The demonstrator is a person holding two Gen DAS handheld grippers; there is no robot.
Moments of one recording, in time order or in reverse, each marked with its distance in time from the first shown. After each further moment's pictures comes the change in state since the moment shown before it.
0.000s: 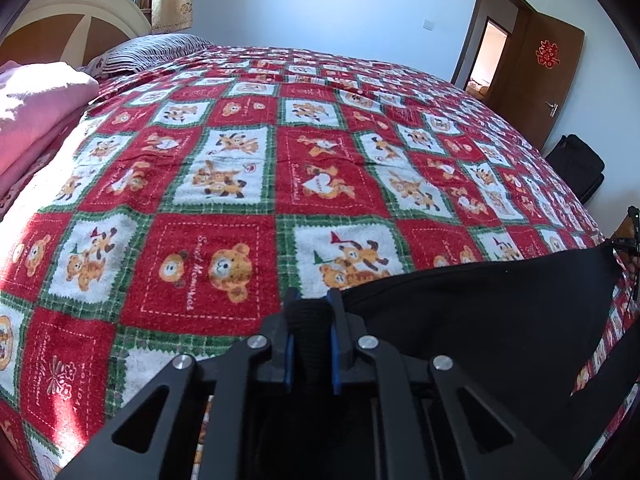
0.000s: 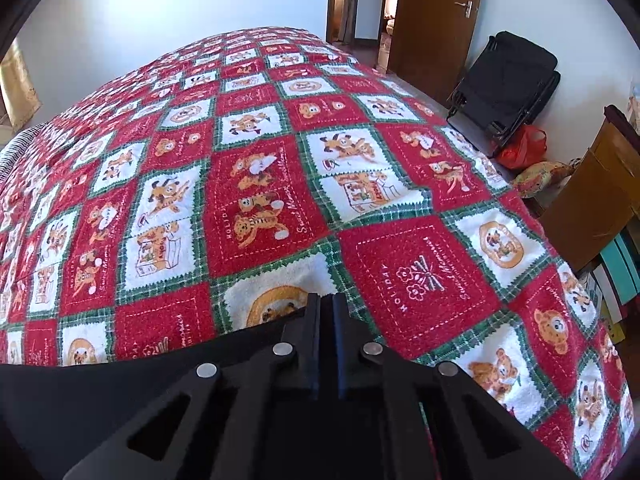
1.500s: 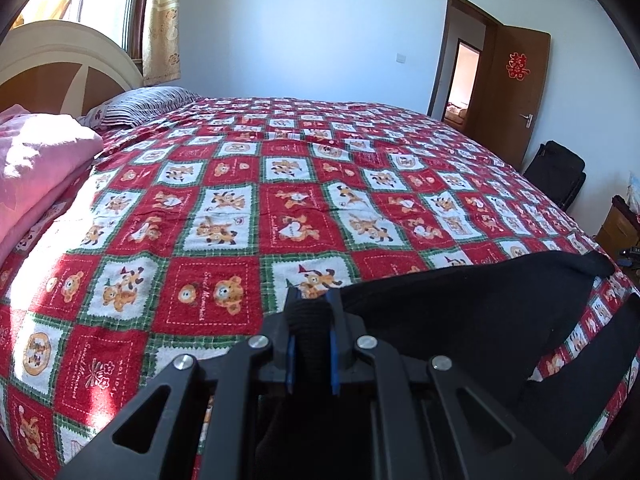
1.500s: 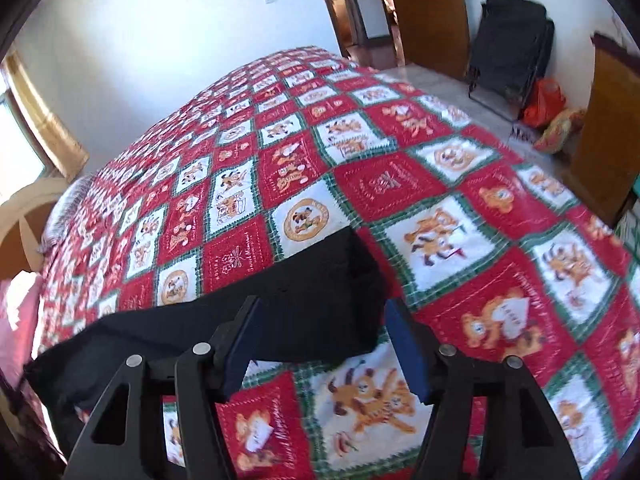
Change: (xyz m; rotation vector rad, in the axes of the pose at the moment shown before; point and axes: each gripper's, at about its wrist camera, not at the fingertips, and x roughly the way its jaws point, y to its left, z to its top) left arm -0.059 -0.019 -0.009 0.069 -0.164 -0.019; right arm -0.090 -0.057 -0.083 0.195 -0.016 0.266
